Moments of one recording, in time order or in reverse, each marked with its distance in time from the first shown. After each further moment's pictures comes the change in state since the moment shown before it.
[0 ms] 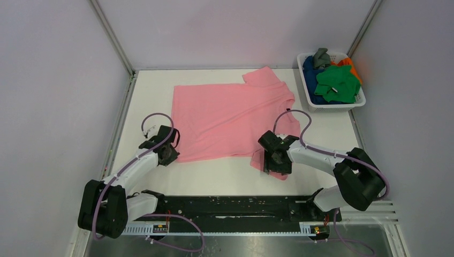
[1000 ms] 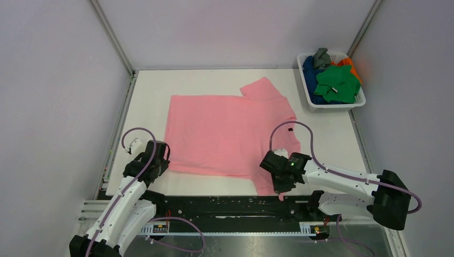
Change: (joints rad) left arm 0.000 -0.461 -0.085 -0.270 -0.109 -0.185; right arm 0.307 -0.306 -0.080 -0.253 -0.061 0.082
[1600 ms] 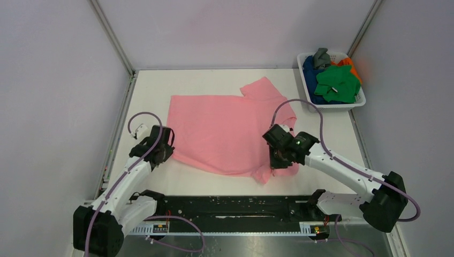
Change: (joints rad) left arm 0.000 0.232 0.117 0.149 0.031 0.024; right arm -0.190 0.044 0.258 0.008 0.009 -0.134
